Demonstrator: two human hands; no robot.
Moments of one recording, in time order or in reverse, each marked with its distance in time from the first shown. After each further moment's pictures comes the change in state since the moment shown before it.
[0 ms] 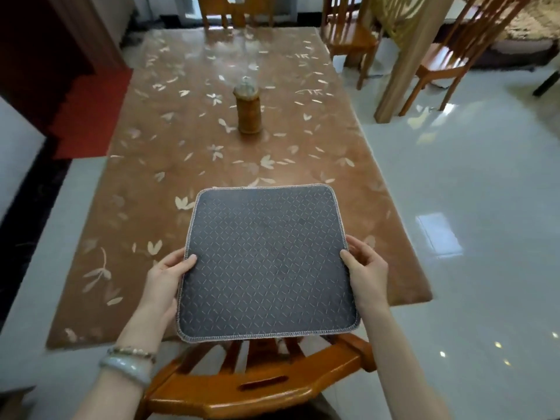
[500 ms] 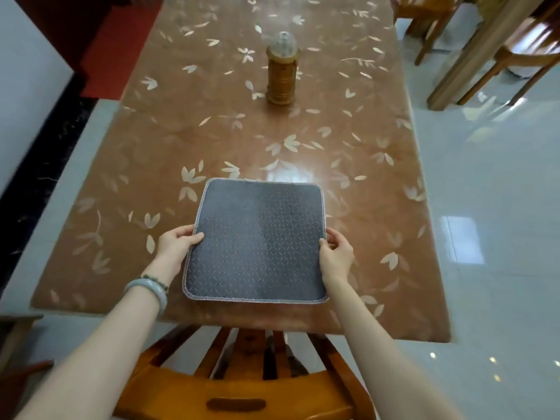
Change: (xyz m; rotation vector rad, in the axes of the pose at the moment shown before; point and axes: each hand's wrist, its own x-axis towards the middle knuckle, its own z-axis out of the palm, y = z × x) left_hand 0.131 -0.048 0.008 0.209 0.224 -0.097; right_hand 0.117 0.072 0.089 -0.272 -0.067 0.074
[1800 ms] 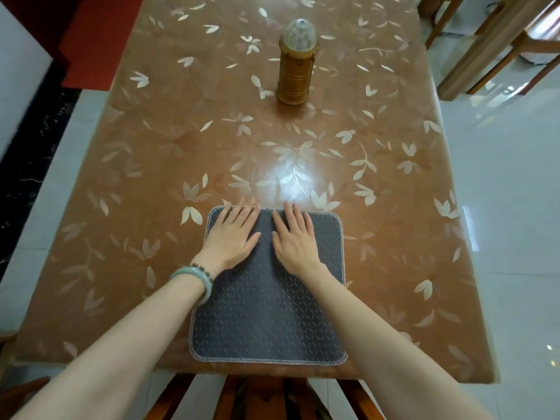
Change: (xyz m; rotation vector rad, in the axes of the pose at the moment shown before) left_hand 0.073 0.034 0.071 1.488 -0.258 0.970; right_hand 0.047 -0.030 0.130 -1.033 -0.398 -0.746
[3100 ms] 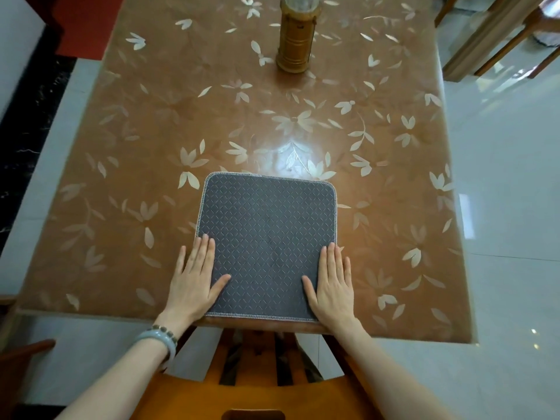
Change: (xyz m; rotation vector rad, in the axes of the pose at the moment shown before) left_hand -0.159 0.015 0.082 -0.016 -0.002 -0.222; right_hand -0.170 0.054 0.045 -0.111 -0.007 0.212
